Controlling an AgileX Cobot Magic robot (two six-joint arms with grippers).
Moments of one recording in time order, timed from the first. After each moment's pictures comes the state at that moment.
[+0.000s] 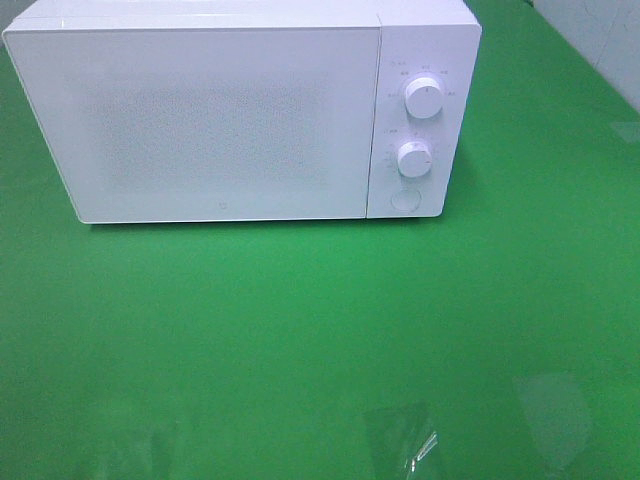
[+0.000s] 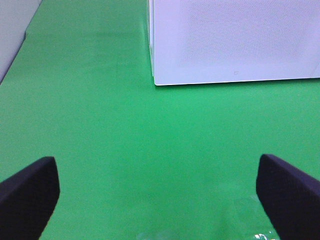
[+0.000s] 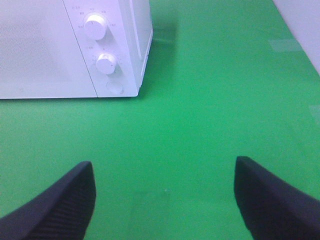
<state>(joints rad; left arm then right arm) 0.03 0.00 -0.50 -0.15 1.04 0.11 0.11 0.03 -0.53 -0.01 0.95 0.06</state>
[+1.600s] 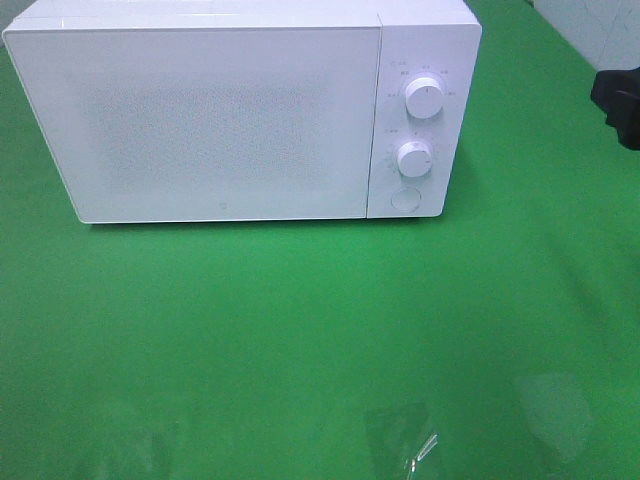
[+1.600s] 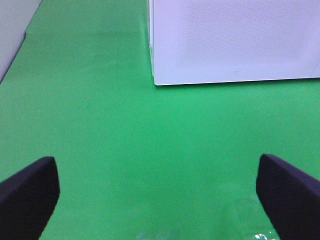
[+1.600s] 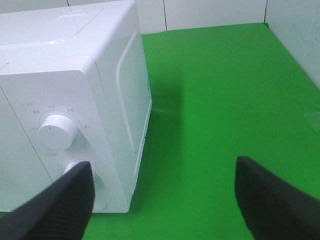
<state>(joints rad) 0.03 0.00 -0.50 -0.15 1.04 0.11 0.11 1.04 -0.42 -0.03 -0.33 0.07</state>
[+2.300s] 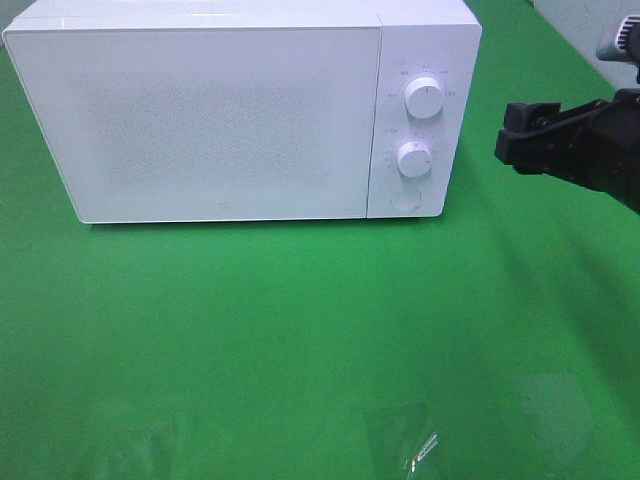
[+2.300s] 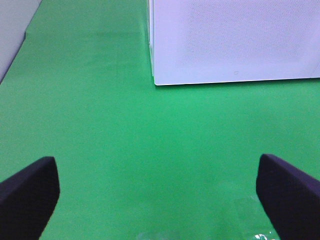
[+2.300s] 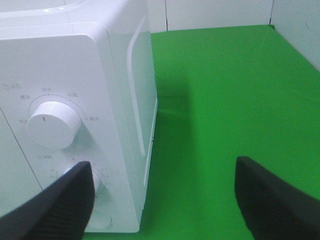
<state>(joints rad) 0.03 0.00 -0.50 -0.15 1.04 0.11 0.37 1.44 -0.42 0.40 -0.82 -0.24</state>
